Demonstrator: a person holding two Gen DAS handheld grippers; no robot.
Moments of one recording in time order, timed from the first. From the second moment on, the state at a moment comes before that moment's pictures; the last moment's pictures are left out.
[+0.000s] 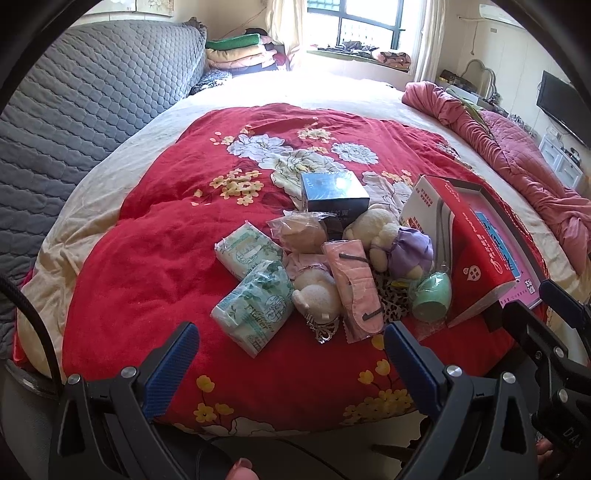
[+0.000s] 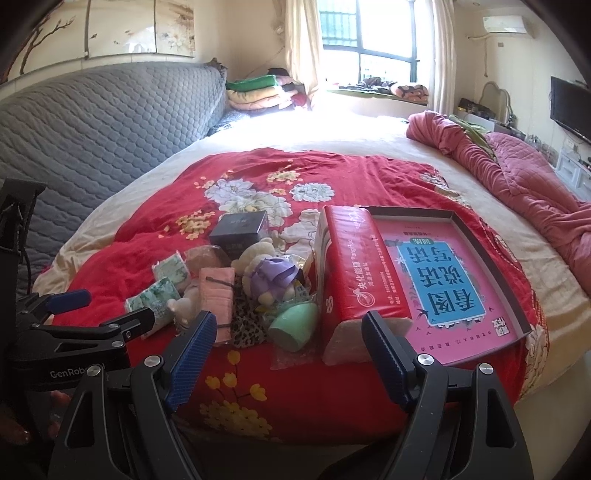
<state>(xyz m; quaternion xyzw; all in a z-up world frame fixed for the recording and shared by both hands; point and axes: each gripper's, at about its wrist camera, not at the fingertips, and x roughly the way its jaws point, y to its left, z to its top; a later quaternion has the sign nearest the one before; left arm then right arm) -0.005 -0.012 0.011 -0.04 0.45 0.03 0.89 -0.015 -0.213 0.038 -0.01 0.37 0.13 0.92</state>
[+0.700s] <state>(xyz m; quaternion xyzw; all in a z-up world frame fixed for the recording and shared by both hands) -0.006 -0.012 0.010 -0.04 0.45 0.03 0.89 -0.017 -0.213 0.039 -0.01 0.36 0.13 0.92</state>
